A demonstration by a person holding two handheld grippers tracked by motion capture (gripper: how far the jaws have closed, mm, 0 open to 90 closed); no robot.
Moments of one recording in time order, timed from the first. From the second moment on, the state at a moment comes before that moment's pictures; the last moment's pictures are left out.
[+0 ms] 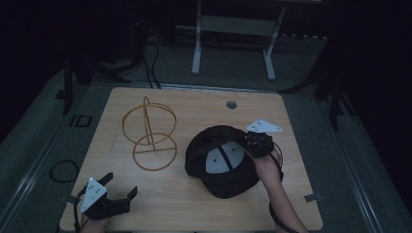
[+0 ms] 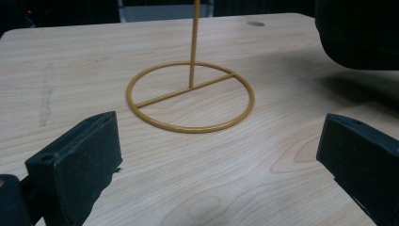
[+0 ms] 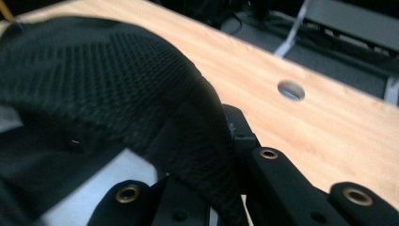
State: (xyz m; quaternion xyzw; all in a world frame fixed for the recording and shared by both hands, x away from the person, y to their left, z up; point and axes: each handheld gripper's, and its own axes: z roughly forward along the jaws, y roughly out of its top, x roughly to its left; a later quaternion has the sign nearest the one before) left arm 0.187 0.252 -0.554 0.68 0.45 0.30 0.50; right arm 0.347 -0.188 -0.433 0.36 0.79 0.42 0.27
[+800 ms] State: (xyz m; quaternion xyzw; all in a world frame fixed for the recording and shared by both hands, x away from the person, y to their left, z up) left arm 0.188 0.177 -0.523 0.72 0.38 0.21 0.54; right arm 0.320 -0.186 -0.348 0.32 0.75 0.49 0.33
